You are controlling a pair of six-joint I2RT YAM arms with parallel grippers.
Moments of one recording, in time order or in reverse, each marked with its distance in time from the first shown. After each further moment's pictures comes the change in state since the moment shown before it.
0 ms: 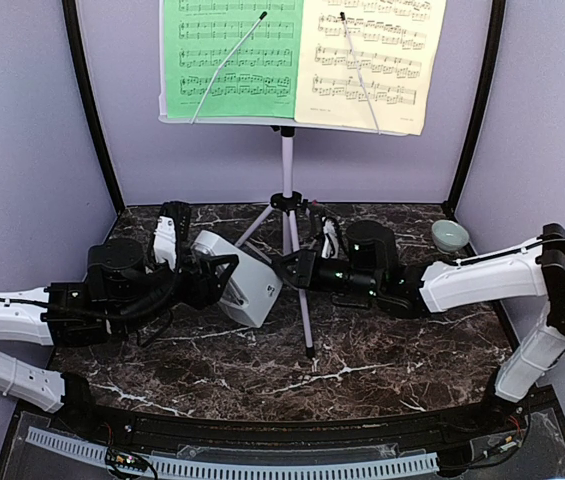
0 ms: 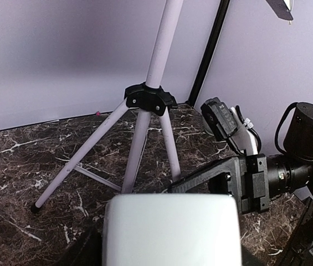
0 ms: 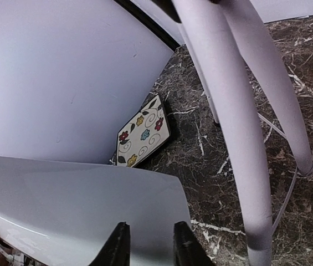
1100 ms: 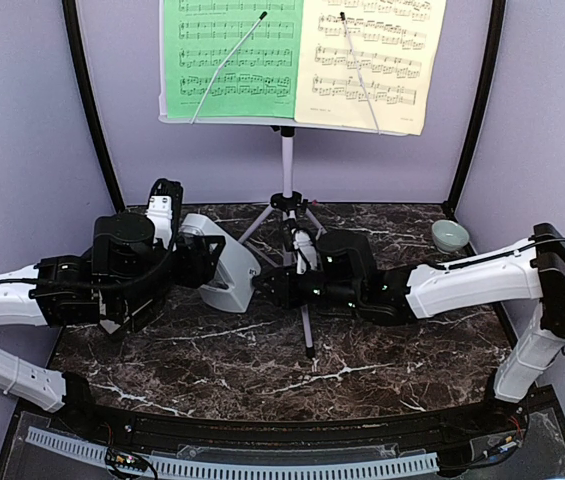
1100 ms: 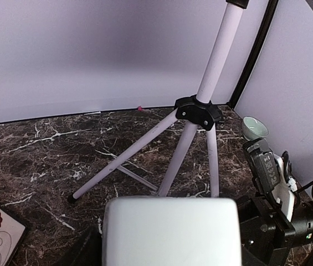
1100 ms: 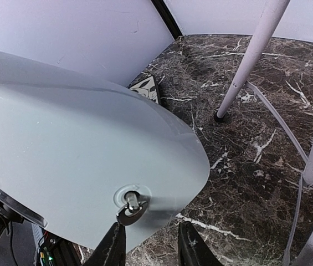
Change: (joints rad) left arm -0.002 0.047 0.203 -0.308 -0.177 -0.105; right arm 0.118 0.050 0.101 -0.144 0.142 -0.255
